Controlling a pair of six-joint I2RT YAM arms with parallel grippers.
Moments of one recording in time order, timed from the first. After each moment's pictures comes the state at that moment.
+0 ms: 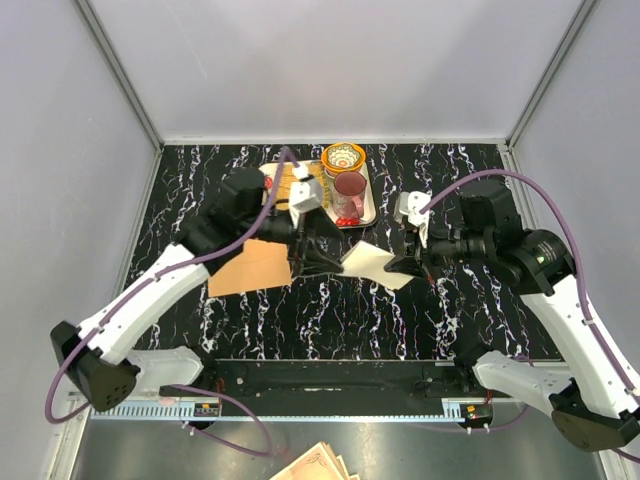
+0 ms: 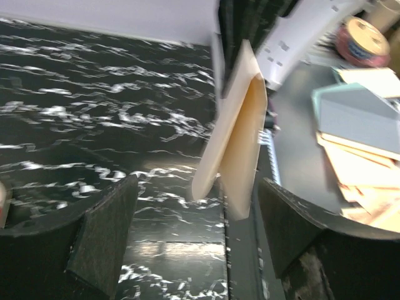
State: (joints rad) left arm -0.72 1.23 1.24 -0.34 0.95 0.04; right arm 0.56 1.01 1.40 -1.03 -0.71 -0.40
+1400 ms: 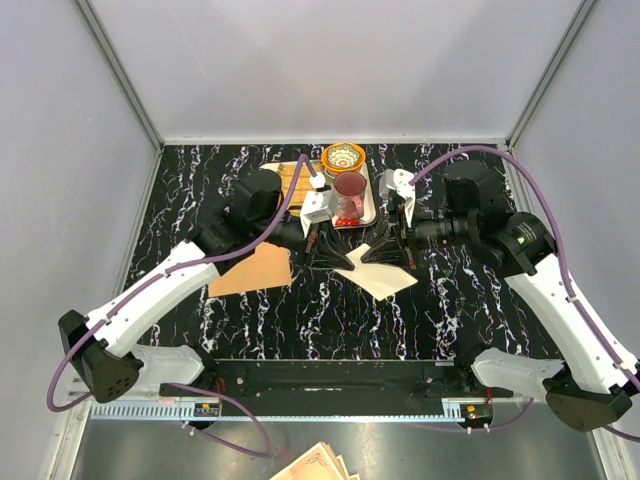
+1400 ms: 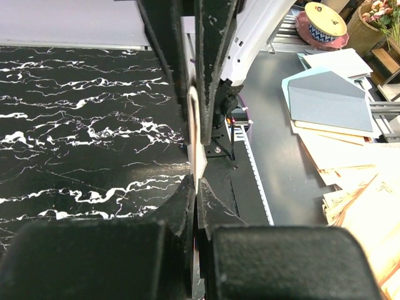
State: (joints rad) left arm -0.77 1.24 1.26 -0.33 1.02 0.07; right arm 0.60 1.11 1.47 -0.86 -0.84 -0.20
